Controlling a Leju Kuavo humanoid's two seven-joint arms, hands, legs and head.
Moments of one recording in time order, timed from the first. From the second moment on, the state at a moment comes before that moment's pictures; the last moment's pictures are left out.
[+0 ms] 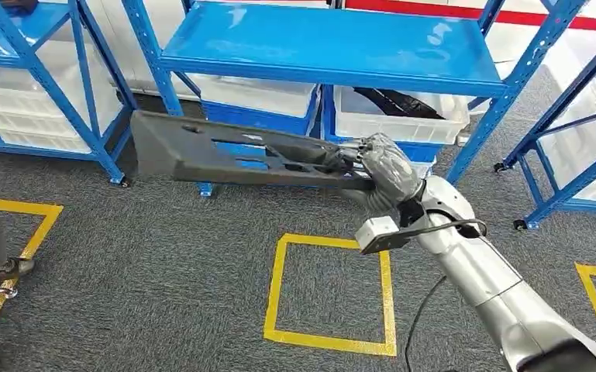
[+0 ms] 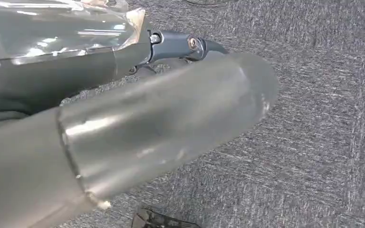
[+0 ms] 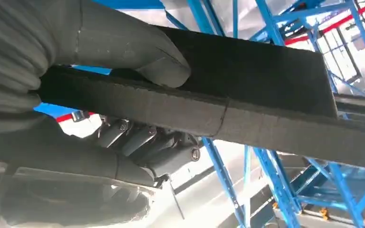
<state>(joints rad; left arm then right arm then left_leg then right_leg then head) -0.07 -0.13 0.62 -0.19 -0.40 0.38 -0.47 -0.77 -0.26 0.75 -1.21 0.41 -0.14 -0.70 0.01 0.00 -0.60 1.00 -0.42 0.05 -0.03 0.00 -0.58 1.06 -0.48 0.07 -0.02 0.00</state>
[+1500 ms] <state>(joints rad) -0.07 -0.13 0.66 -0.19 -0.40 0.38 -0.48 -0.79 -0.27 0.83 -1.22 0.46 -0.19 -0.70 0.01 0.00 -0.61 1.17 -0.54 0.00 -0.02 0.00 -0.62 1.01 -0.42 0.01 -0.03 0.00</state>
